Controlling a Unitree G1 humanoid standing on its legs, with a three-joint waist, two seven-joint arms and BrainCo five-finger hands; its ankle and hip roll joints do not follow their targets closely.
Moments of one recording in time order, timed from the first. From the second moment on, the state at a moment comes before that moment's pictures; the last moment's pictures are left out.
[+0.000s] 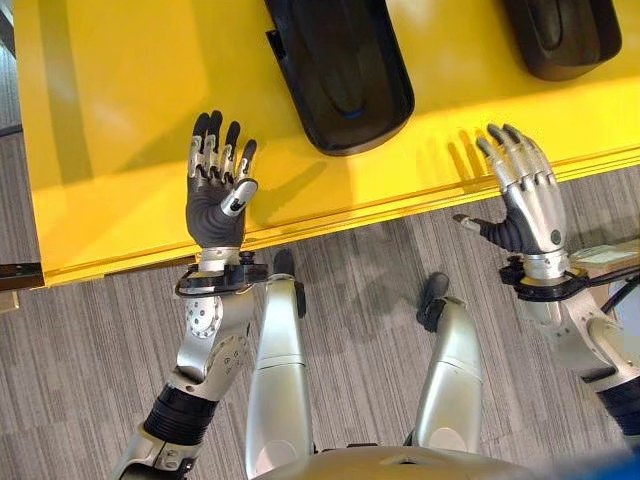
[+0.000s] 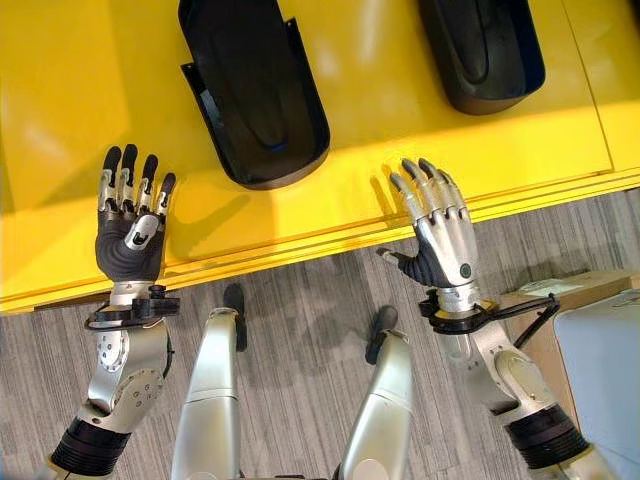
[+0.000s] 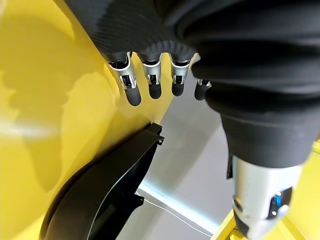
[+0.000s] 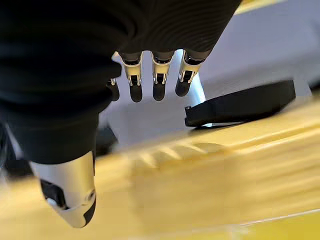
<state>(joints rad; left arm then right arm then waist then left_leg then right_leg) -0.10 0.41 -0.22 -0.26 -0.72 -0.49 0.24 -0.15 -0.81 0.27 -0.14 -0.90 -0.04 -0.68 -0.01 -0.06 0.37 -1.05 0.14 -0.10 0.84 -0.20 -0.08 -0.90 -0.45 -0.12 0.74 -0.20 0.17</state>
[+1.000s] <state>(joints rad) -0.13 0.38 -0.20 -0.21 -0.72 -0.47 0.19 -0.39 -0.78 0.52 -0.02 -1.04 -0.02 -0.55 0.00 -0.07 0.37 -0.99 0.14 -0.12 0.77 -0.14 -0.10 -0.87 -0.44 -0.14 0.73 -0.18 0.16</state>
